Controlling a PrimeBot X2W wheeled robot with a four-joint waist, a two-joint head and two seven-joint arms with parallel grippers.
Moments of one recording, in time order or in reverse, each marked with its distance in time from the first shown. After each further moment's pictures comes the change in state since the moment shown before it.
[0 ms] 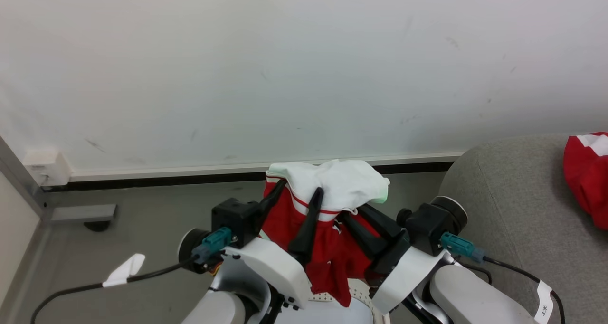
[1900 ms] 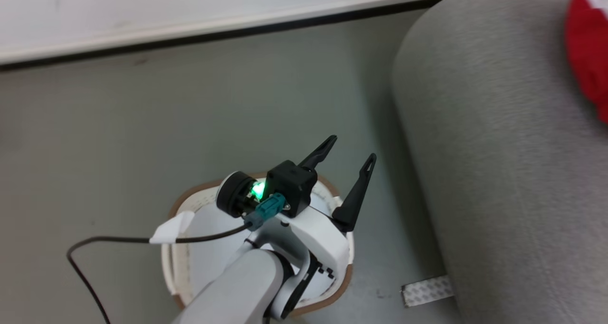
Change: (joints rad) left arm -0.214 -0.039 -0.119 0.083 0.071 -0.063 -0.046; right arm -0.406 -0.469 -0.872 0.260 -0.171 0.000 -0.004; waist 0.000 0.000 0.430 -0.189
